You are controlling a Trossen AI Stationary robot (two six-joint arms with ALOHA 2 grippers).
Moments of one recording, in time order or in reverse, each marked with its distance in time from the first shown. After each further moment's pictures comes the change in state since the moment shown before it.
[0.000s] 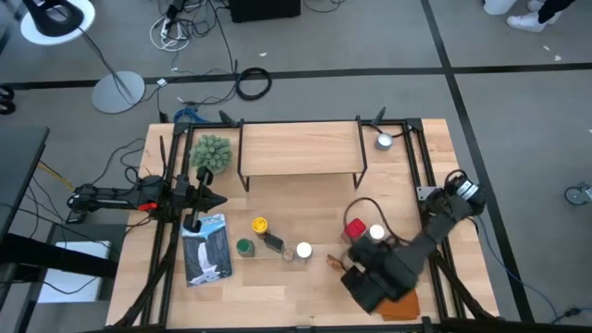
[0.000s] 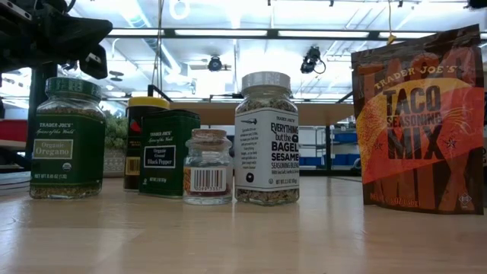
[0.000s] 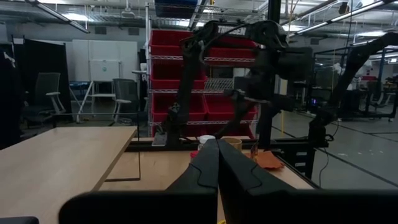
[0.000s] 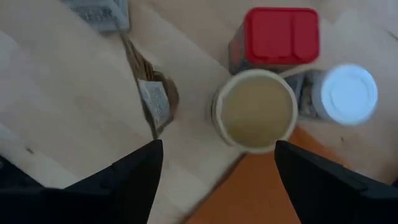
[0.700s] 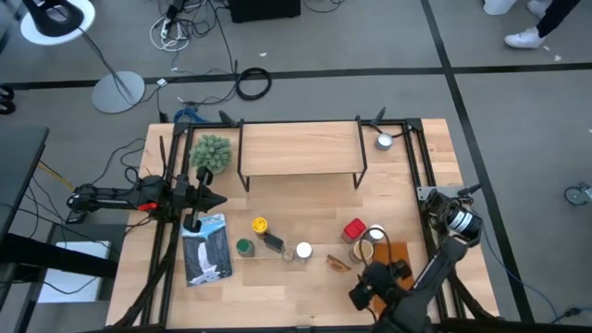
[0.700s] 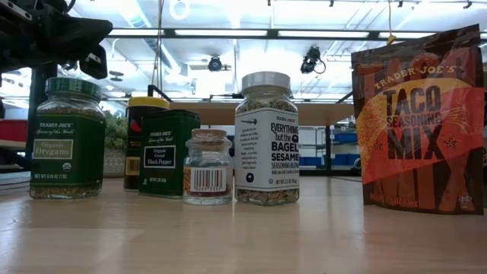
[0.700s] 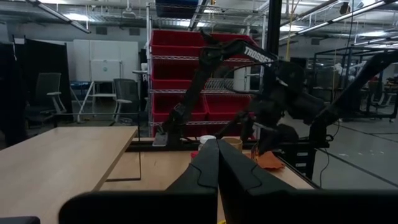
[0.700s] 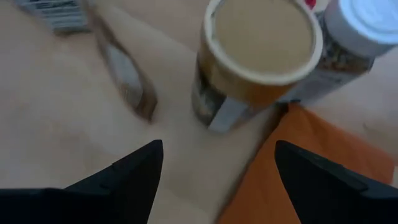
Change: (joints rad) left arm 0.000 0.000 0.000 0.001 -0.003 0.000; right arm 0.167 0.224 -0.063 -0.015 0.194 0.363
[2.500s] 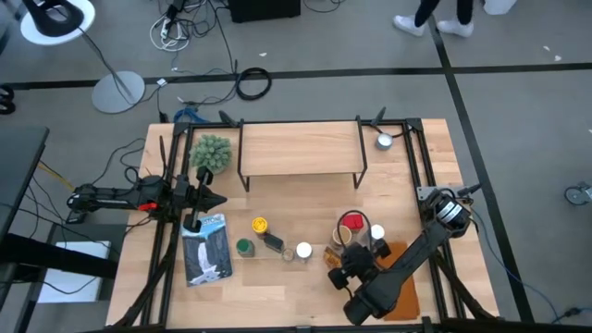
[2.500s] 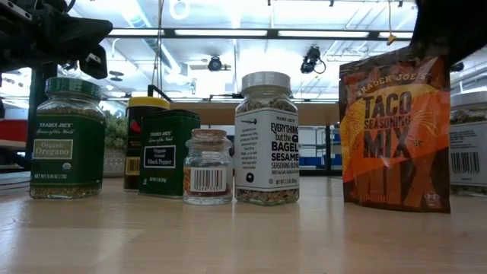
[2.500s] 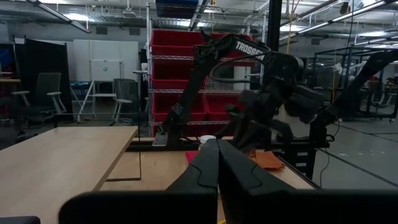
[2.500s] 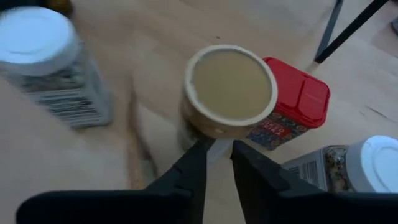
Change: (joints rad) left arm 0.000 0.000 0.000 0.000 -0.001 0.000; right arm -0.166 -0.014 0.049 -0.018 0.177 -0.195
